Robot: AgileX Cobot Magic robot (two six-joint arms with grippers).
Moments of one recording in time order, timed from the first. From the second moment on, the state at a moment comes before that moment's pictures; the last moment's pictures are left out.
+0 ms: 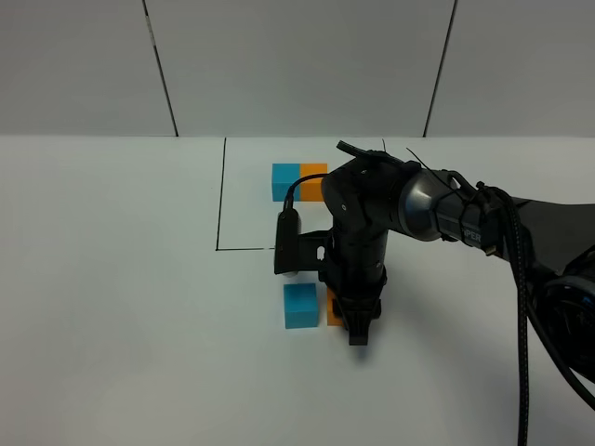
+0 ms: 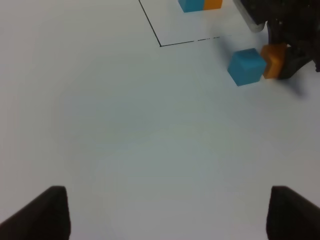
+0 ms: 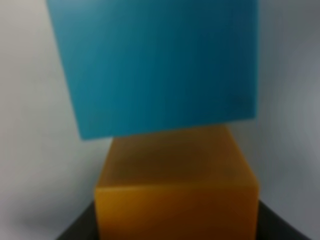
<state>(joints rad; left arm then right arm) 0.05 -0.01 -0.51 -0.30 1.09 0.27 0.59 2.29 -1.70 -0.06 0.98 -1.03</state>
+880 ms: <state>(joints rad) 0.05 -0.01 -0.51 -0.30 1.09 0.27 0.60 2.30 -1.70 -0.05 0.95 -1.10</state>
